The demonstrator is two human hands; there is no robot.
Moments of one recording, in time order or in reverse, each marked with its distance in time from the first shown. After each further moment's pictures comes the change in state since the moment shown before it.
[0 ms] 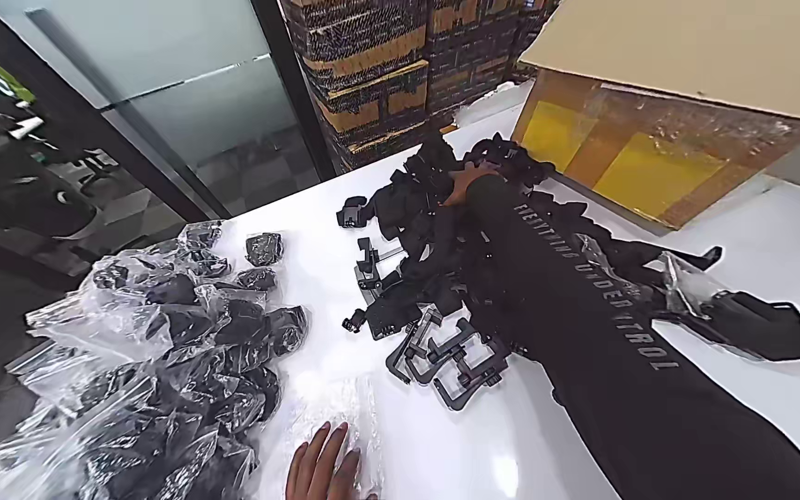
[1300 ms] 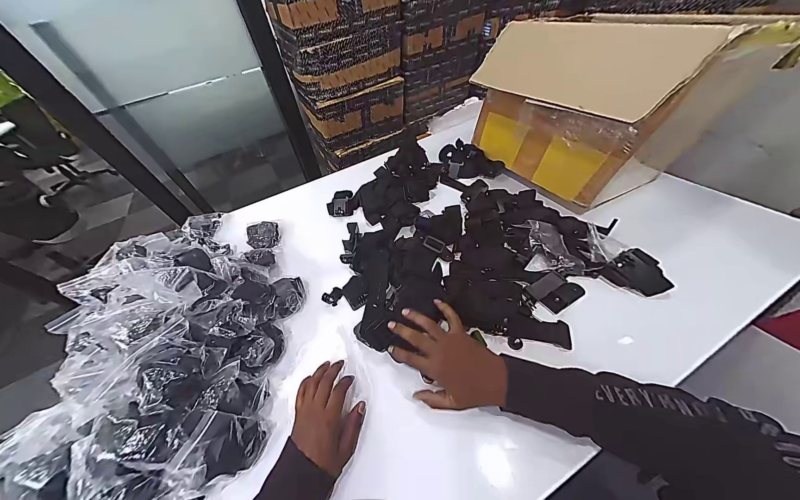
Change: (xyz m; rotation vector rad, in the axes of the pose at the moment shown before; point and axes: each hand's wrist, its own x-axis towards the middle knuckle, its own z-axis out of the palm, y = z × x) left_hand -0.001 -0.006 0.012 0.027 0.108 0.069; right_hand -0.344 -0.039 0.211 -0.079 0.598 -1.056
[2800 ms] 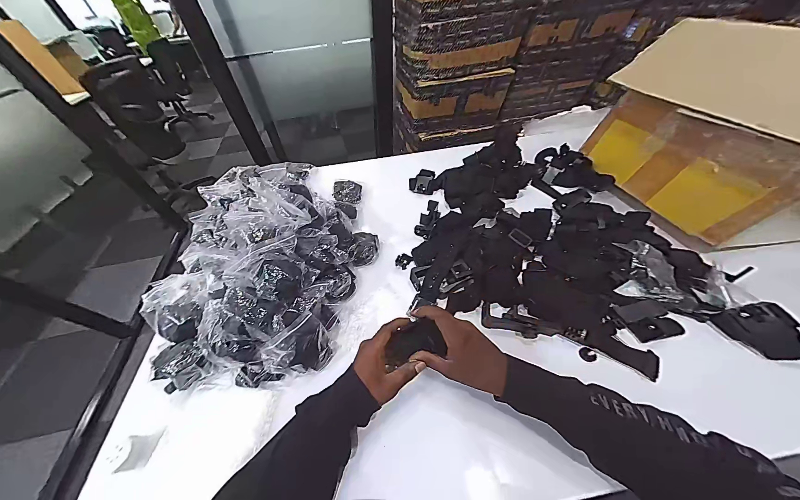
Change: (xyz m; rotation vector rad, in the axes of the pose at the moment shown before) left_hand -0.003 0.011 -0.027 -1.058 0.042 -0.240; right_hand 0.070 -0.068 0.016 0.662 0.127 0.128
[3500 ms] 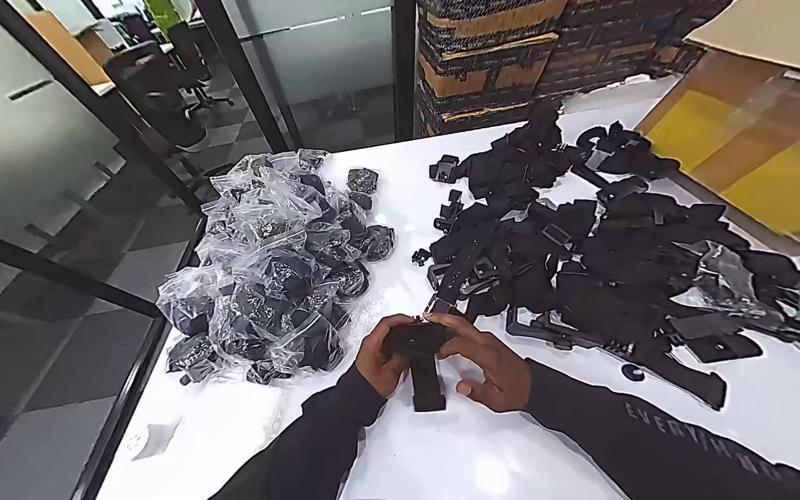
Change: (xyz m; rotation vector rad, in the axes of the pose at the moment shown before) left_hand 0.008 -0.015 -0.010 -0.071 0.154 0.143; right_hand -0.011 0.039 0.007 0.341 -0.093 -0.267
